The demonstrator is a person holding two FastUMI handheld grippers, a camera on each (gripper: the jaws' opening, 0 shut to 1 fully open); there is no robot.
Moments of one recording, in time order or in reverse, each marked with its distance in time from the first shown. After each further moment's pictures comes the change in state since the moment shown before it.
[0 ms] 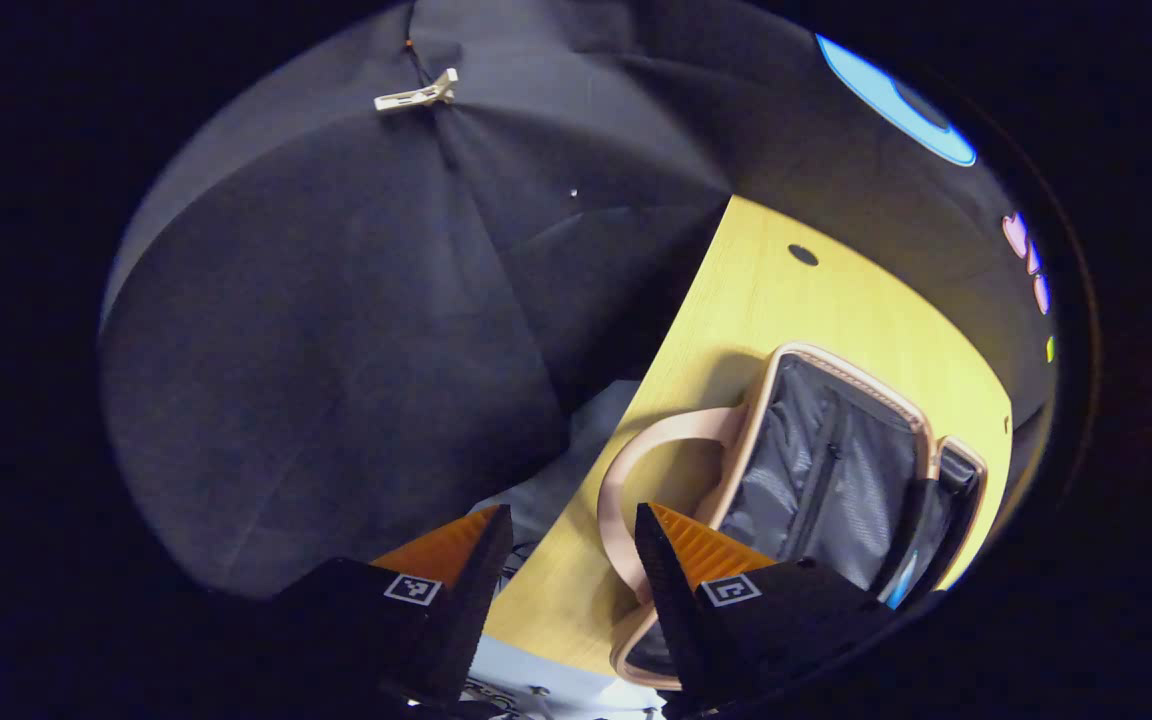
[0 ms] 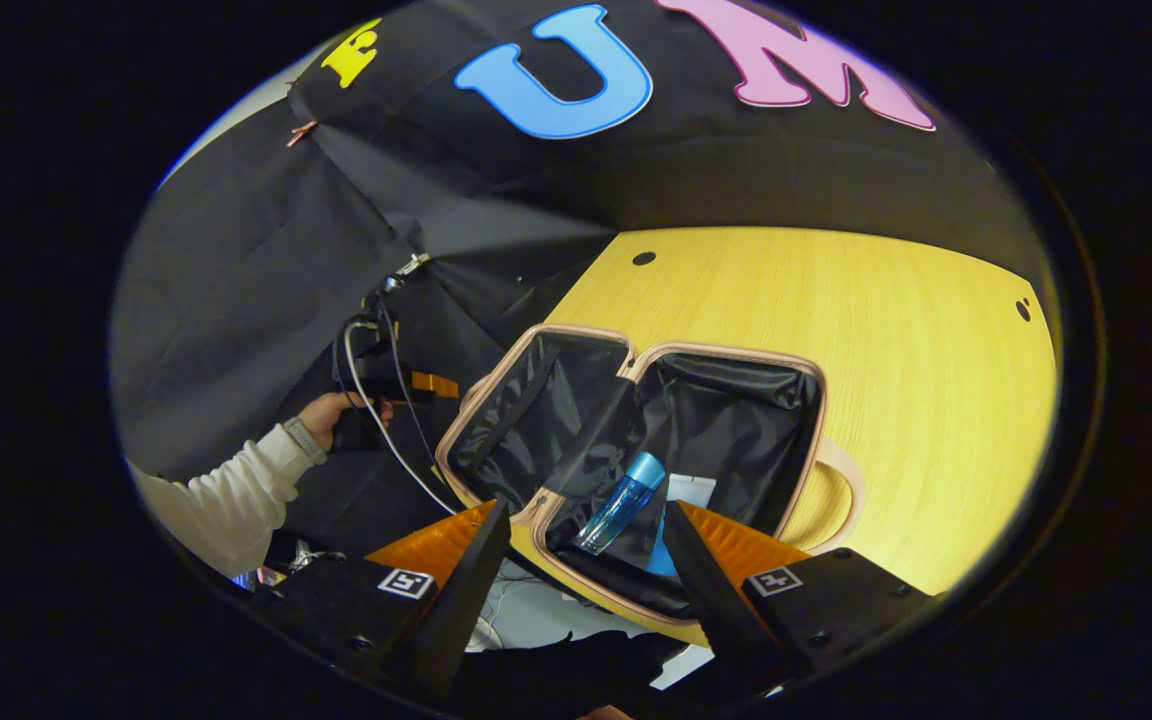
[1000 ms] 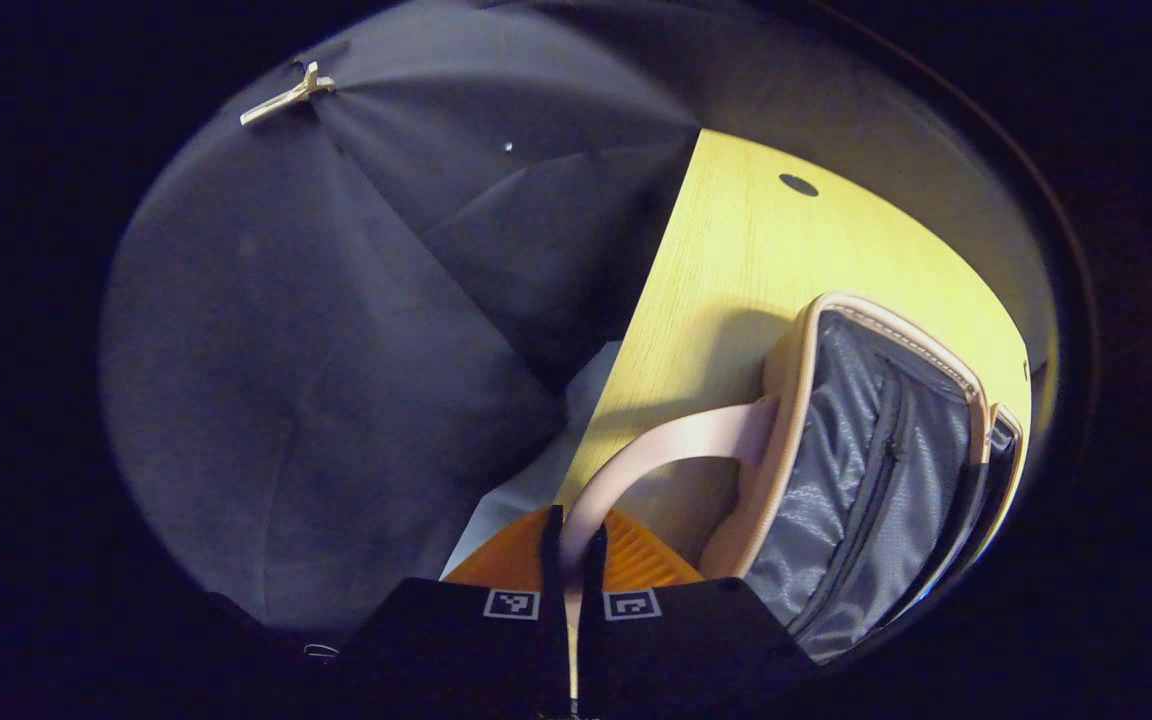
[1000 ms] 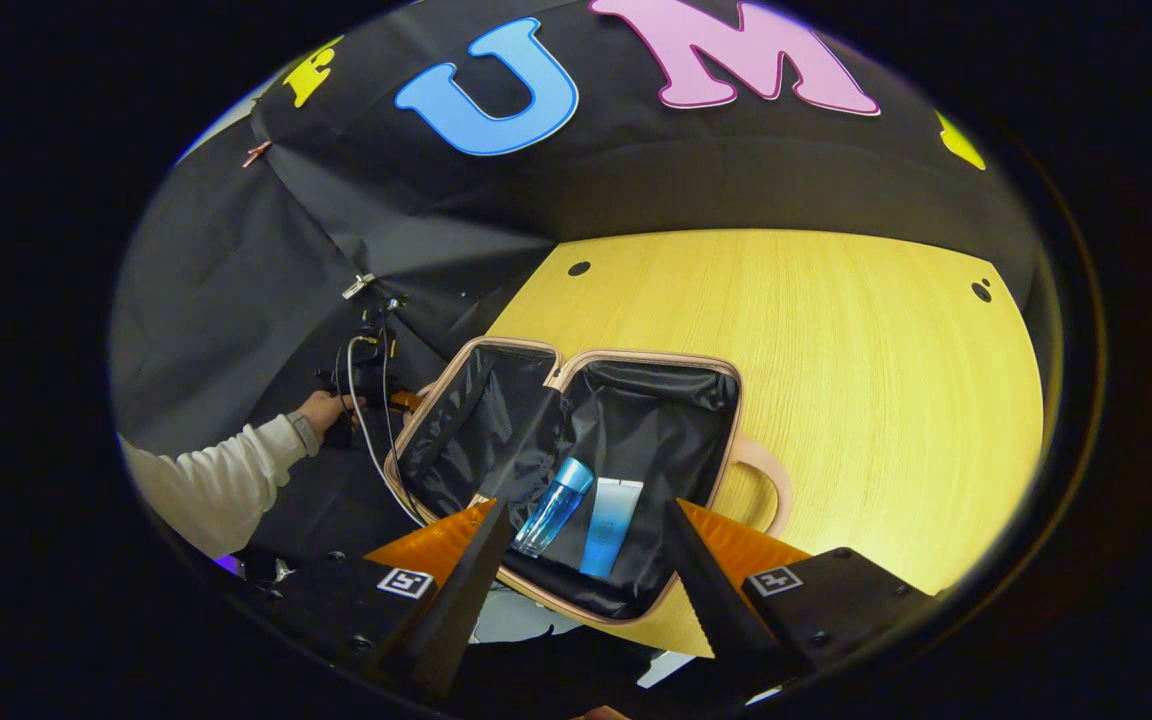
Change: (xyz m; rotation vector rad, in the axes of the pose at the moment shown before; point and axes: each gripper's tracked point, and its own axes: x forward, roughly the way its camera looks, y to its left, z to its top) left arm 0.038 -0.021 0.009 0.143 0.069 -0.033; right arm -0.013 -0.048 0.000 0.056 -0.016 -0.092
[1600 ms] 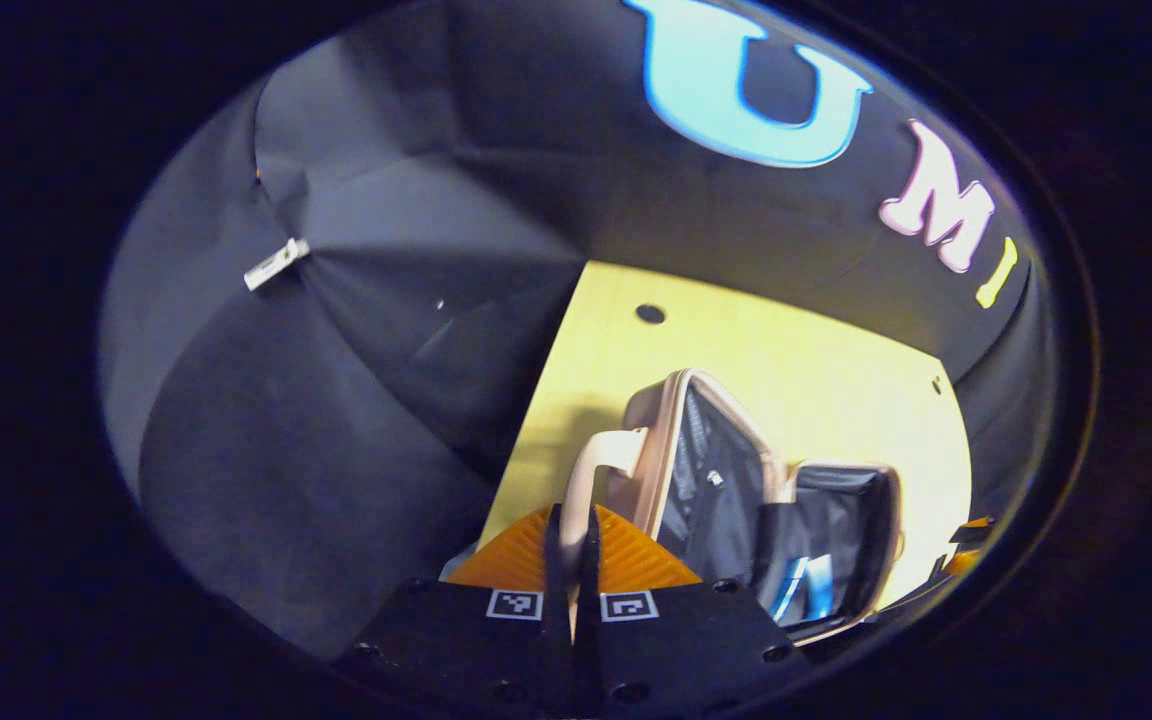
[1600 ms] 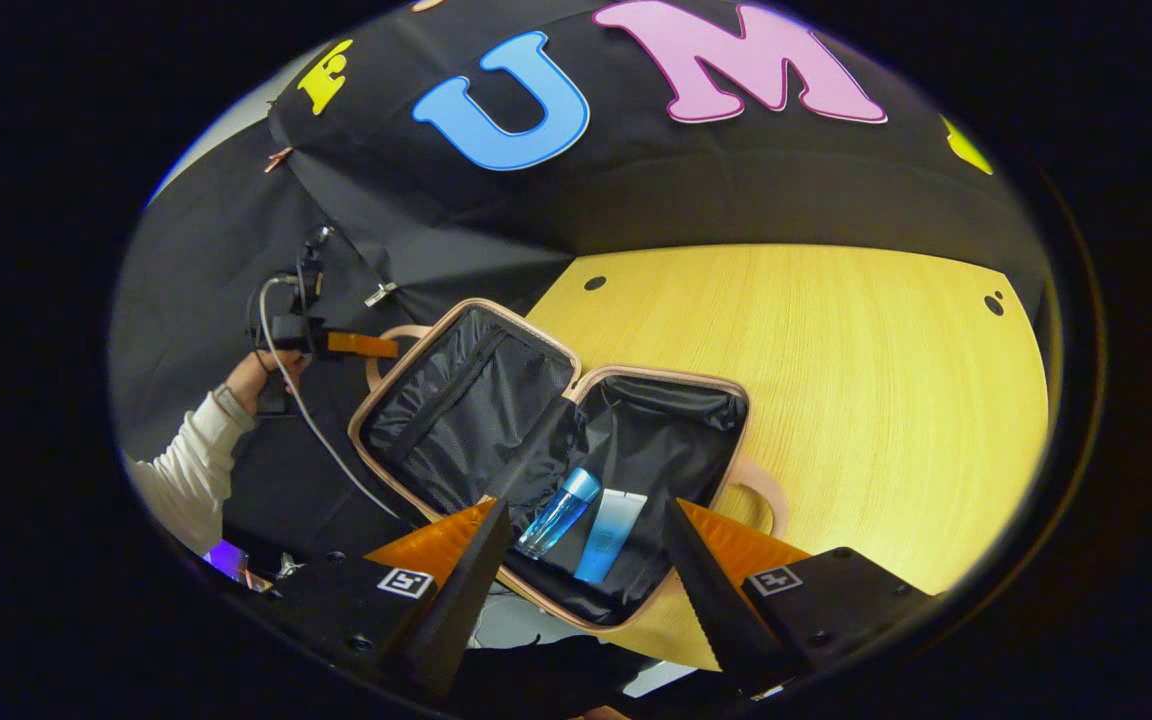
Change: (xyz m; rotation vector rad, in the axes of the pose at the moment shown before) left arm -0.208 -0.095 0.067 0.095 -0.300 -0.217; right arm -0.020 -0.011 0.016 -0.021 -0.067 0.075
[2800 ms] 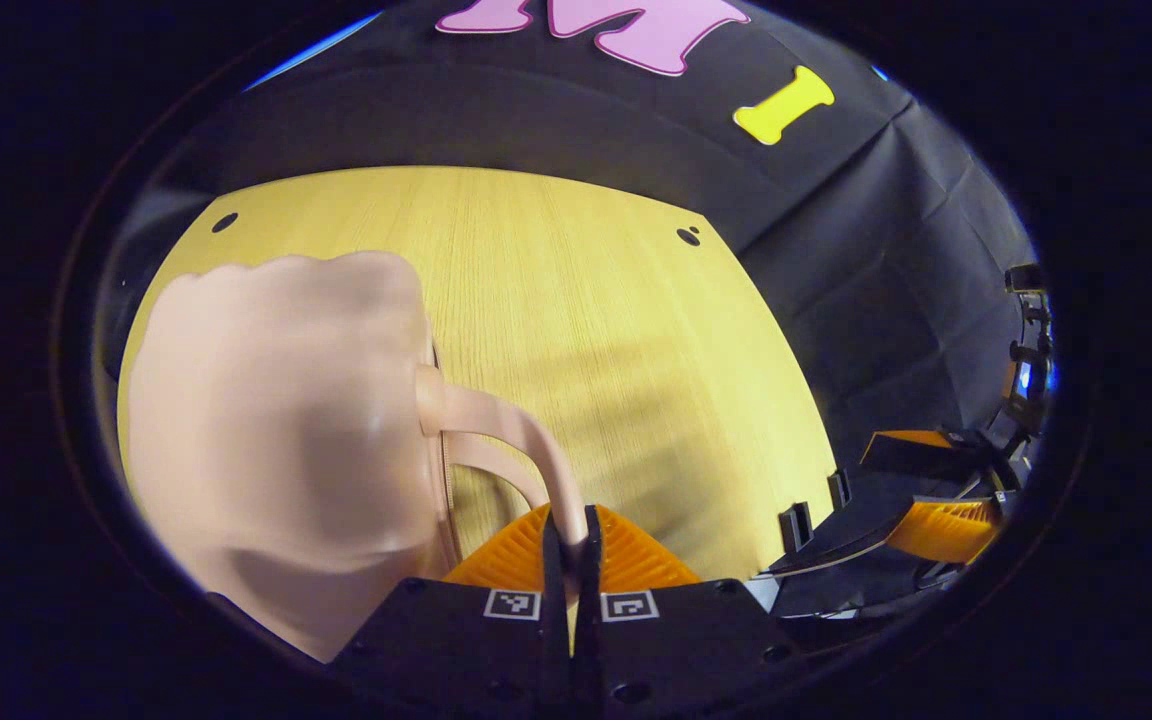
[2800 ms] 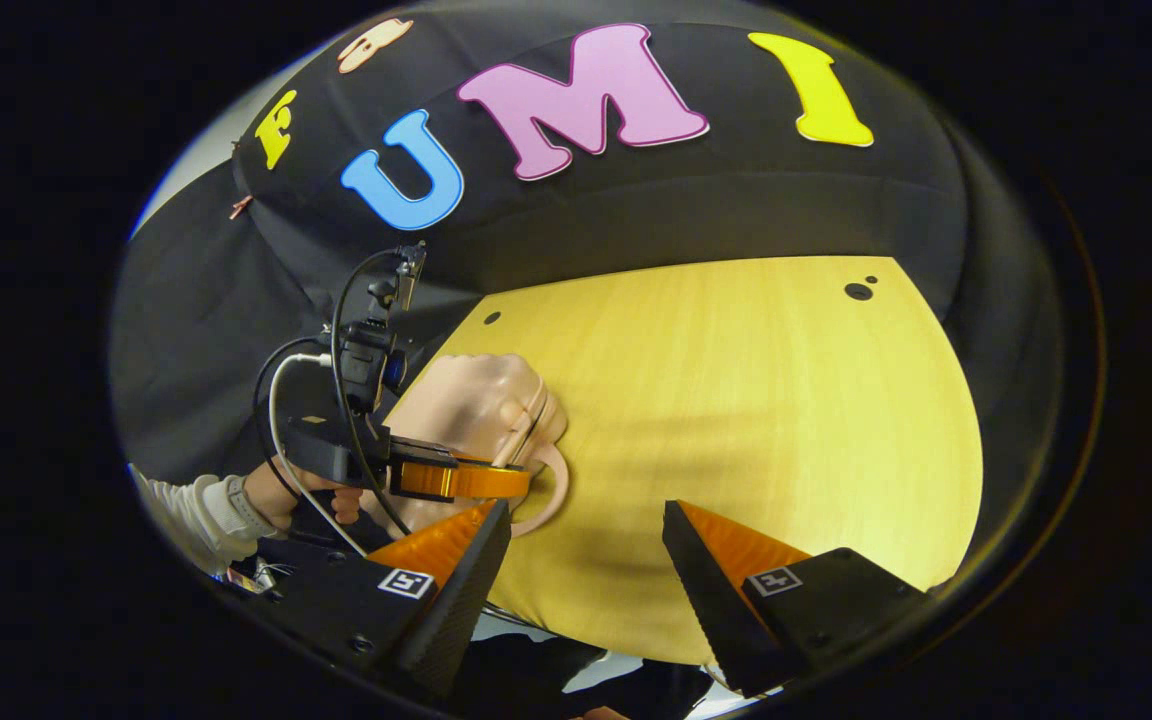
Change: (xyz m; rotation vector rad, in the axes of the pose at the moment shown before) left arm 0.051 -0.402 -0.171 0.196 0.290 -0.462; right arm -0.149 -0.181 -0.017 0.069 -0.086 -0.172
